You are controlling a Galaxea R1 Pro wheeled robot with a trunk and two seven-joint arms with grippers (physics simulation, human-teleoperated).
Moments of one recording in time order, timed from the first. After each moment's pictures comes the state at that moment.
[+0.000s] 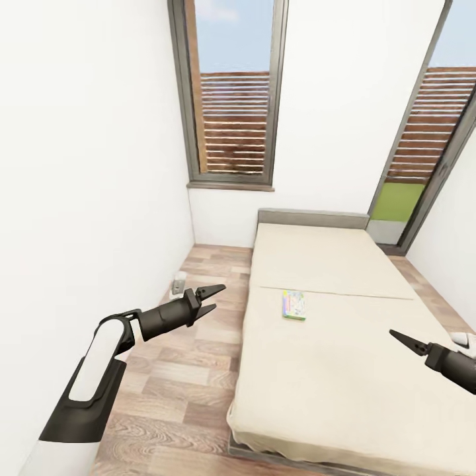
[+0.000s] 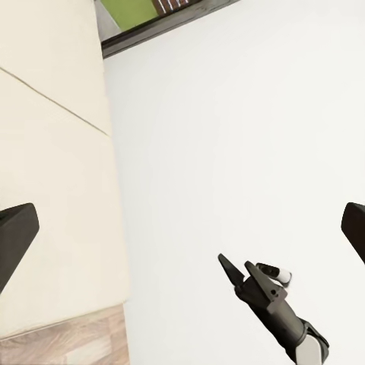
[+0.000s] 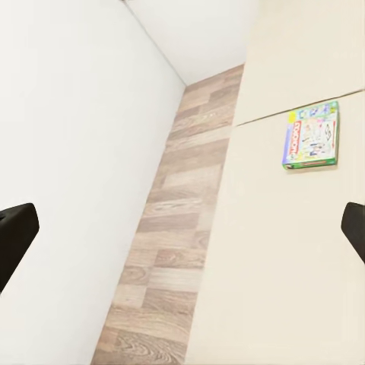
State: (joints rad) left arm -0.52 0.01 -0.05 -1.53 1.36 0.99 0.09; right arm -0.20 -0.30 -0.66 -1.60 -0.37 0.92 0.84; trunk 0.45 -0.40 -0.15
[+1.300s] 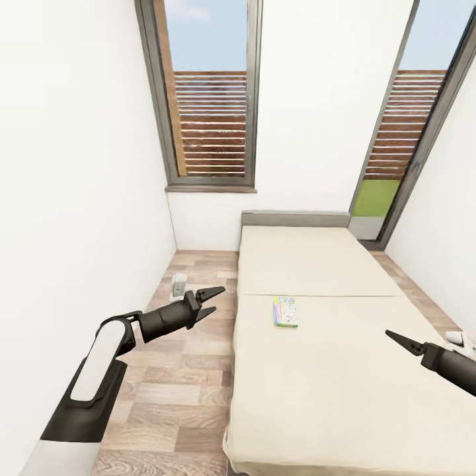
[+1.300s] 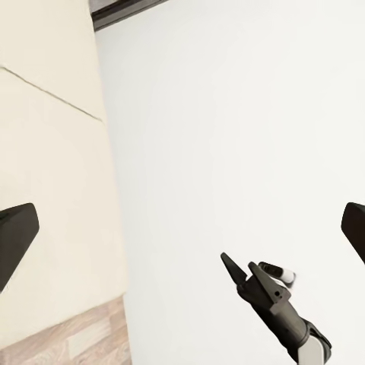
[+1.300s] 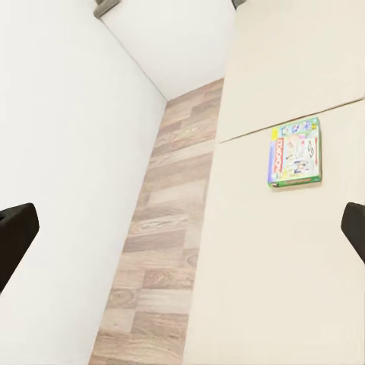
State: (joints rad) left arm -0.52 0.01 -0.05 -1.50 1.36 0.99 0.08; right arm -0.20 -0.30 -0.64 -1.61 -0.36 0.92 0.84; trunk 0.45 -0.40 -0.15
